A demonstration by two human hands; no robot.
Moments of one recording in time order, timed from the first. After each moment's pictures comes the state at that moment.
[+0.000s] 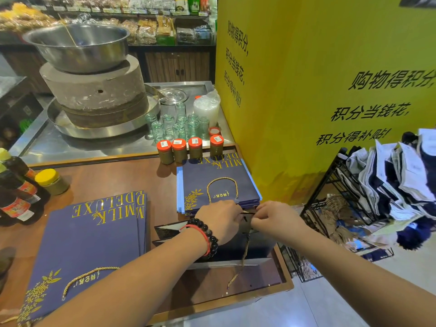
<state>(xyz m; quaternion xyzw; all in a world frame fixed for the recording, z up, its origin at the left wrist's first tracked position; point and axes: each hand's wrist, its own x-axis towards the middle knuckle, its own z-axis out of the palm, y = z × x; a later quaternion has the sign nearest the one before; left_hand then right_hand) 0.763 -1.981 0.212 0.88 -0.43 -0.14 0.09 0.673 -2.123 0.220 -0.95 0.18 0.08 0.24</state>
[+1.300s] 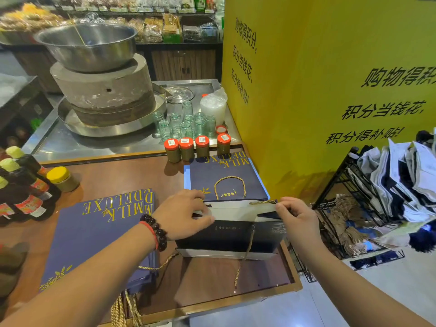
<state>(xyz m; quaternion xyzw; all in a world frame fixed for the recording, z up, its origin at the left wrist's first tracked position) 0.817 -1.886 0.213 0.88 -0.44 -0.13 0.15 0.656 -2.126 0.187 -0.79 0.31 -0.23 0.49</state>
